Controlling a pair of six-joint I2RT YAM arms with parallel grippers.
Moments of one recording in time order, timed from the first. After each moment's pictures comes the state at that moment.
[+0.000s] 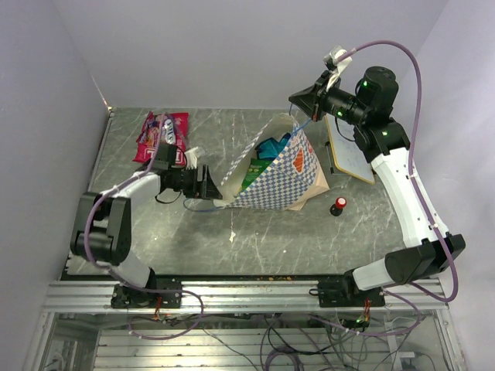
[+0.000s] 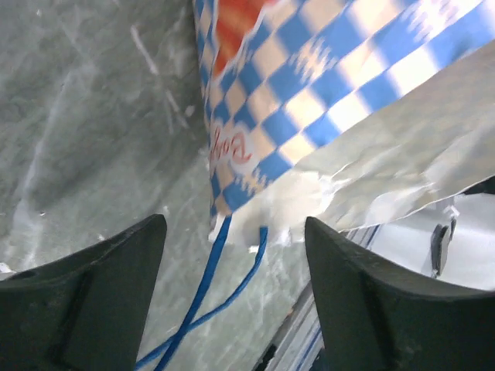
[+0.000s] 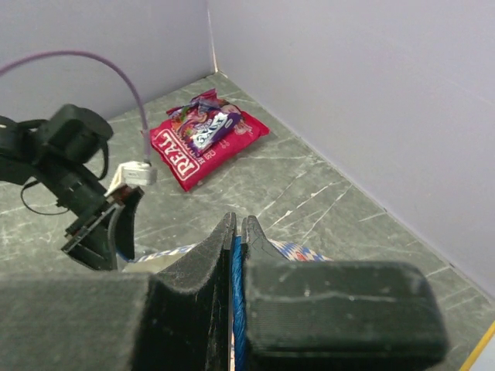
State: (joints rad) left arm -0.18 1.64 0.91 -0.29 0.84 -0.13; right arm 0.28 1.44 1.67 -0.29 -0.64 -0.07
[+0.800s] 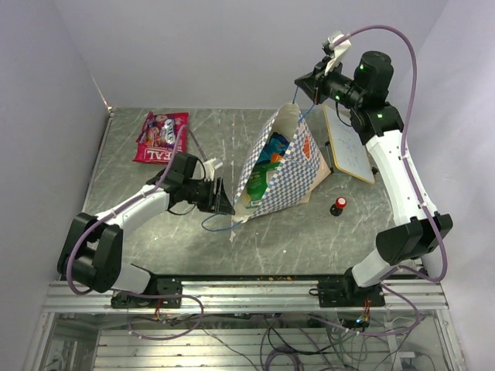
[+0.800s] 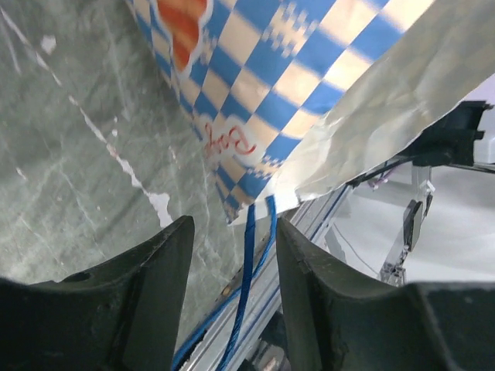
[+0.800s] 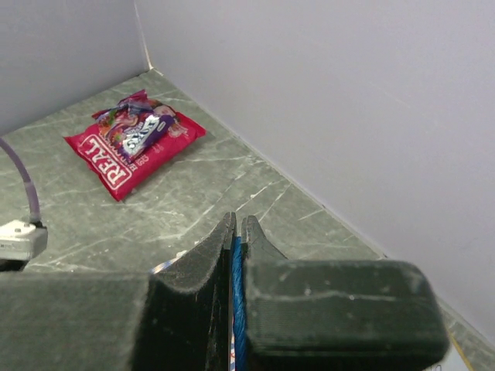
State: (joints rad) left arm -0.41 1.40 0.84 -0.30 0.74 -0.37; right arm 0.24 1.60 1.85 -0.33 -0.53 -0.16
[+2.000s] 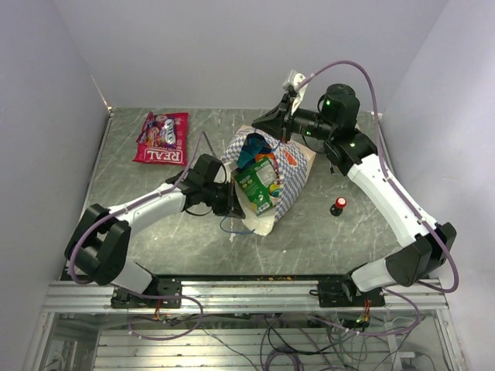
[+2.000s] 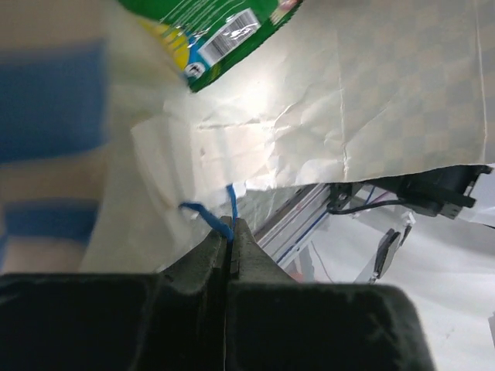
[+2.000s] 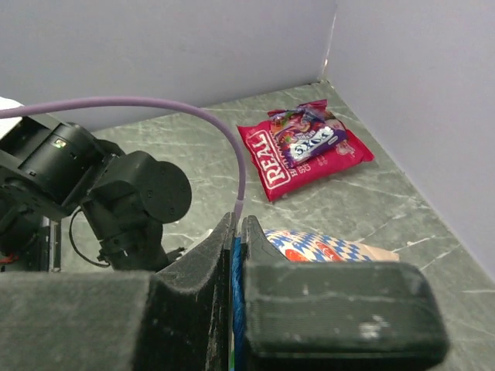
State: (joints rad) left arm -0.60 1.49 0.91 -0.28 0.55 -0.66; right arm 0.48 1.47 1.54 -0.13 -0.74 -0.10
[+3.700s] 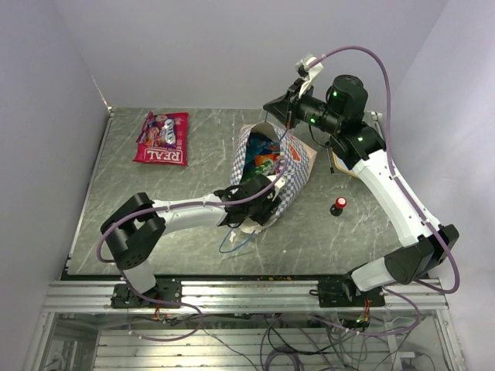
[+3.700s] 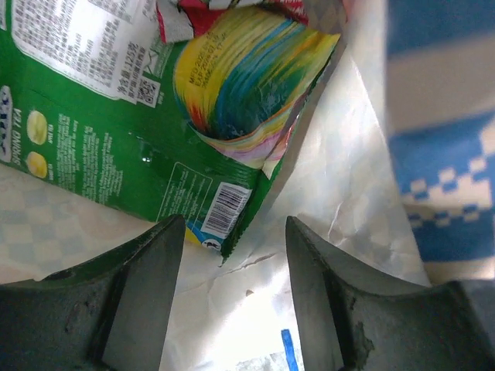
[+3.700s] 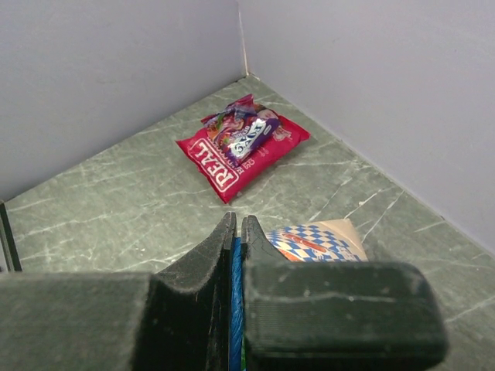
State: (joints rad) left arm -1.00 1.69 1.07 -0.15 -0.17 -0.14; right arm 0.47 1.46 1.63 -0.21 -0.47 0.03
